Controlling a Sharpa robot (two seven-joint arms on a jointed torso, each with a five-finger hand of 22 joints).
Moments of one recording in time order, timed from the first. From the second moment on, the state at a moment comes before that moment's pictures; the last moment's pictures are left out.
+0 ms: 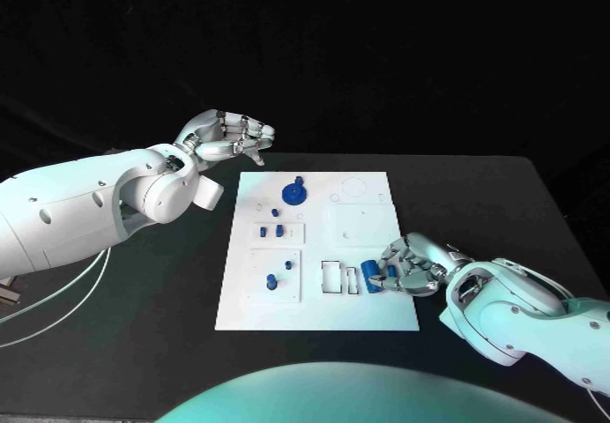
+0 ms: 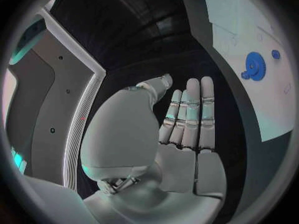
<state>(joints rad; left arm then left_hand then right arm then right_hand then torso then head) 1.19 -0.94 0.02 1.45 -0.31 -0.17 0.32 1.44 -0.23 0.53 0.10 0.08 0.86 0.22 0.29 0.19 0.80 0.16 0.45 0.07 0.96 0.09 1.05 0.28 0.17 0.83 0.18 0.90 0.43 1.02 -0.99 -0.16 1.87 -1.34 -0.48 -0.41 1.25 -0.22 0.17 0.29 0.29 0.93 0.11 0.32 0.48 1.39 0.04 1.35 1.28 1.47 -0.04 1.50 1.31 0.04 1.46 0.07 1.44 1.31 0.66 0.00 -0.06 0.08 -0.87</state>
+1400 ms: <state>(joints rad) 1.19 -0.94 0.02 1.46 -0.31 -0.17 0.32 1.44 -0.23 0.53 0.10 0.08 0.86 0.22 0.29 0.19 0.80 0.16 0.46 0.07 0.96 0.09 1.05 0.28 0.17 0.83 0.18 0.90 0.43 1.02 -0.94 -0.15 1.85 -1.40 -0.44 -0.48 1.31 -0.19 0.17 0.29 0.29 0.97 0.10 0.35 0.45 1.44 0.01 1.41 1.31 1.47 -0.05 1.51 1.31 0.04 1.46 0.06 1.47 1.31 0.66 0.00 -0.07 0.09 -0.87</state>
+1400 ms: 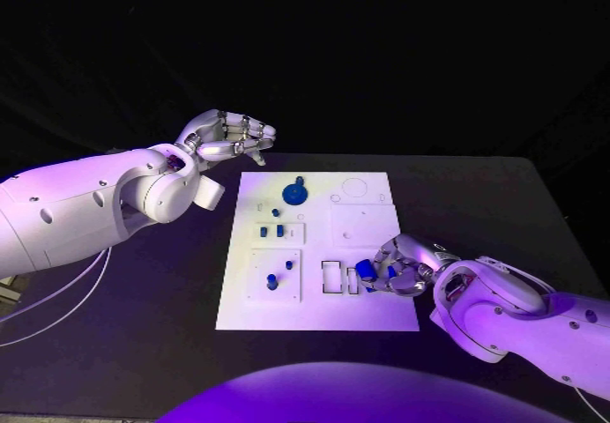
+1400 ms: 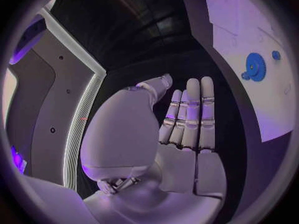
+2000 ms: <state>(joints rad) 1.19 -0.94 0.02 1.46 -0.31 -0.17 0.32 1.44 -0.23 0.53 0.10 0.08 0.86 0.22 0.29 0.19 0.80 0.16 0.46 0.07 0.96 0.09 1.05 0.28 0.17 0.83 0.18 0.90 0.43 1.06 -0.97 -0.16 1.90 -1.16 -0.53 -0.49 1.35 -0.17 0.20 0.29 0.30 0.98 0.11 0.36 0.45 1.45 0.01 1.42 1.31 1.47 -0.05 1.51 1.31 0.04 1.47 0.06 1.47 1.31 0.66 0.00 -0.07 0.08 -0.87</state>
